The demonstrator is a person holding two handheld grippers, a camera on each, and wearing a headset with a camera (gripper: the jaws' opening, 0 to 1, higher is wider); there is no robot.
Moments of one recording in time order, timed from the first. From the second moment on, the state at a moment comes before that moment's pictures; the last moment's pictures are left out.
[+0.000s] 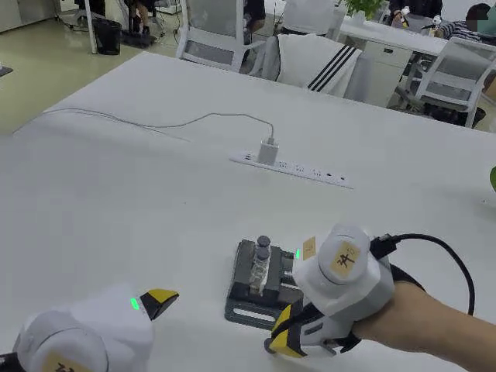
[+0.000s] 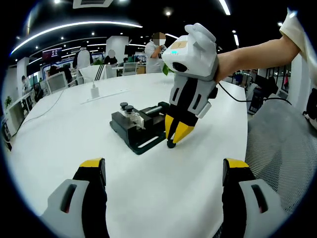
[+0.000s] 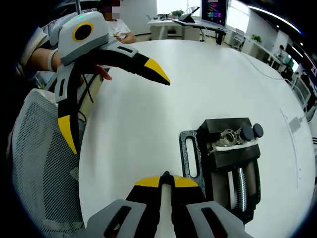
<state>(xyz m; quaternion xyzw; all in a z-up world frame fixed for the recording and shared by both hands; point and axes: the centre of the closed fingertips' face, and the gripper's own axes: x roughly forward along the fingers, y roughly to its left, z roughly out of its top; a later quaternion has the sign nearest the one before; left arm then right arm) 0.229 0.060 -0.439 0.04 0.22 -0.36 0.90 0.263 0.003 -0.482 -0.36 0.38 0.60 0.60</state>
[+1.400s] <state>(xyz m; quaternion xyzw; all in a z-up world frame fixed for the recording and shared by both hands) 0.228 0.058 -0.442 0.04 0.22 -0.36 0.90 0.262 -0.002 -0.480 -0.34 0.41 0.59 0.61</state>
